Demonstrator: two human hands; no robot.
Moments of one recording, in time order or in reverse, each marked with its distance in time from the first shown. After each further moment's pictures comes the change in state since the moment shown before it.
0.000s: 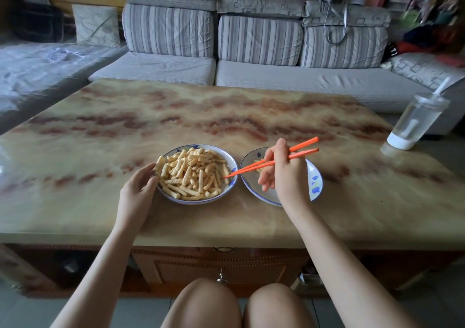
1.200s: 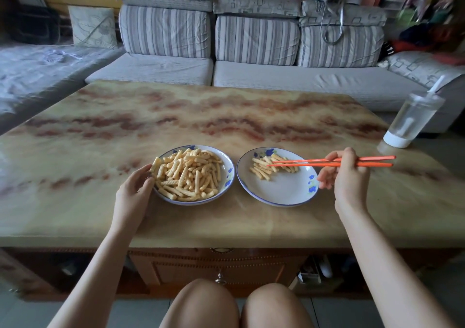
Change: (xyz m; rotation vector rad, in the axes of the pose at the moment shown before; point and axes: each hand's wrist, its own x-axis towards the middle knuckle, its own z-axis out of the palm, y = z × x) left_hand 0.001 0.001 0.000 0.022 0.007 0.000; right_hand 0.026 0.016 -0.090 0.085 0.325 0.040
